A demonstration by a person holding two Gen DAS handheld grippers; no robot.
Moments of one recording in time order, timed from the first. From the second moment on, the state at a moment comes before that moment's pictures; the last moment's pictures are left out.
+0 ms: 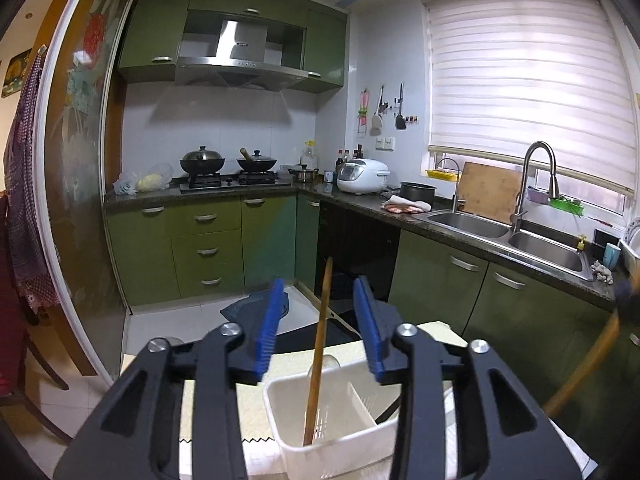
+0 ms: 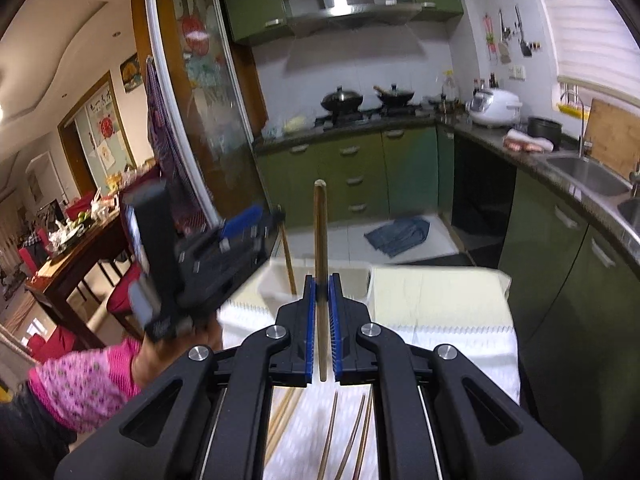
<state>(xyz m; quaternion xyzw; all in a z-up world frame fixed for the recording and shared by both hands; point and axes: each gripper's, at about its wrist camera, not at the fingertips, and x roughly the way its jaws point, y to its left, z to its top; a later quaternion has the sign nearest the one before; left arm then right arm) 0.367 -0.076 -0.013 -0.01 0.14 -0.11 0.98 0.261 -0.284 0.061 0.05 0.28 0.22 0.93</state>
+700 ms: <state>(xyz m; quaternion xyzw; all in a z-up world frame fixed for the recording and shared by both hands) 0.276 -0.004 -0.035 -0.02 0.27 -0.07 0.96 0.373 -0.244 0.048 0.03 0.29 0.17 0.94</state>
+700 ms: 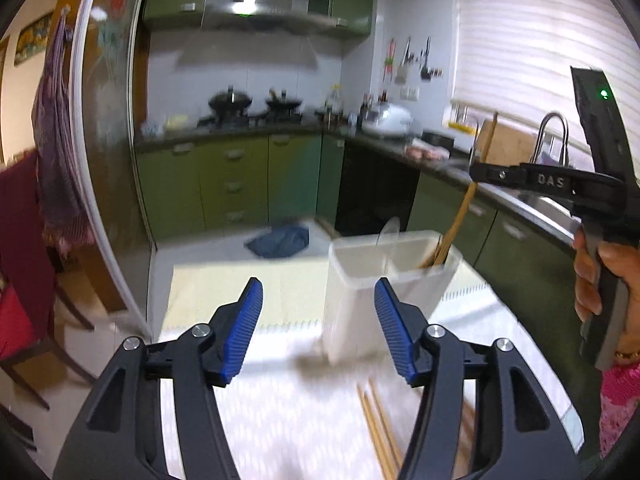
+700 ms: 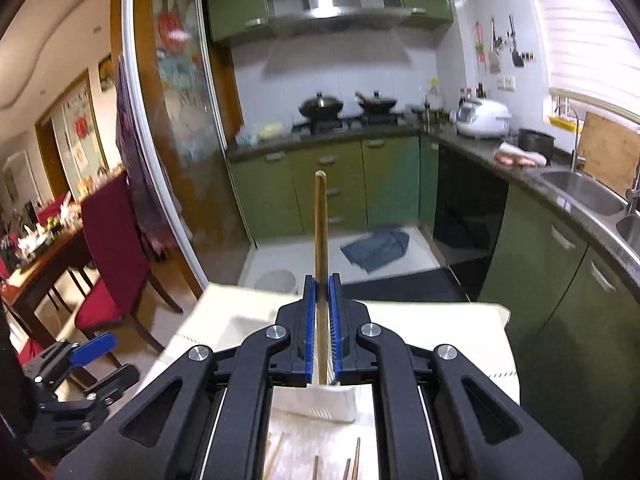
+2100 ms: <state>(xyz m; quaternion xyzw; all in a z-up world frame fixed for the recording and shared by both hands) 0.315 -0.078 -0.192 0.02 0.63 -0.05 0.78 0.254 -0.336 -0.071 0.03 0.42 0.18 0.89</state>
